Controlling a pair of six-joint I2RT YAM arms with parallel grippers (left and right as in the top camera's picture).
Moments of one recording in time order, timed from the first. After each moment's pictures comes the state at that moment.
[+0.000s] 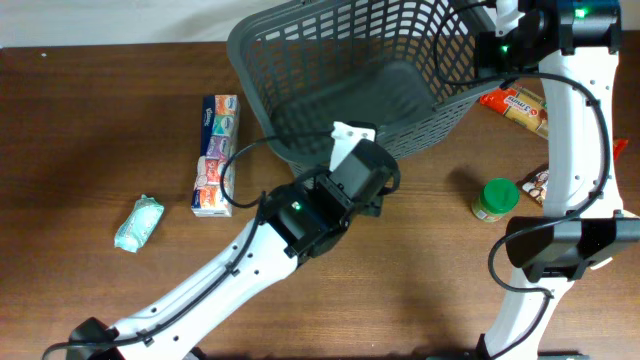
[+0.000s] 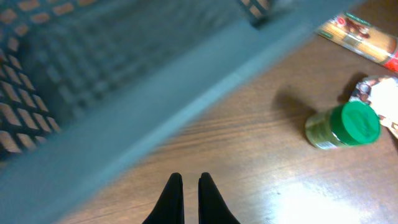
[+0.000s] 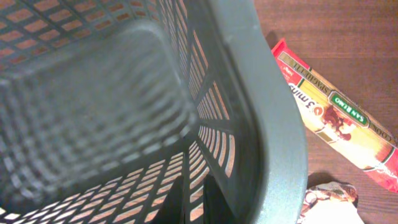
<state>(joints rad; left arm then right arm) -0.85 1.53 1.38 -0.69 -0.28 -0.57 -0.01 2.11 2.47 -1.46 -0.03 -0.02</state>
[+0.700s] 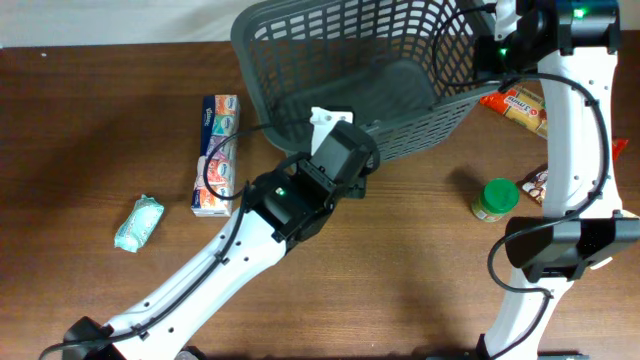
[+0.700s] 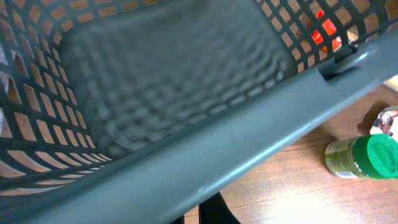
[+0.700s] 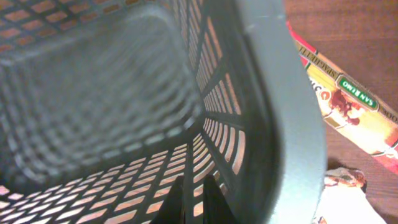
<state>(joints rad) -0.76 1.53 1.38 -0.67 -0.28 -0.56 0.00 2.11 2.47 -1.50 -0.03 0.02</state>
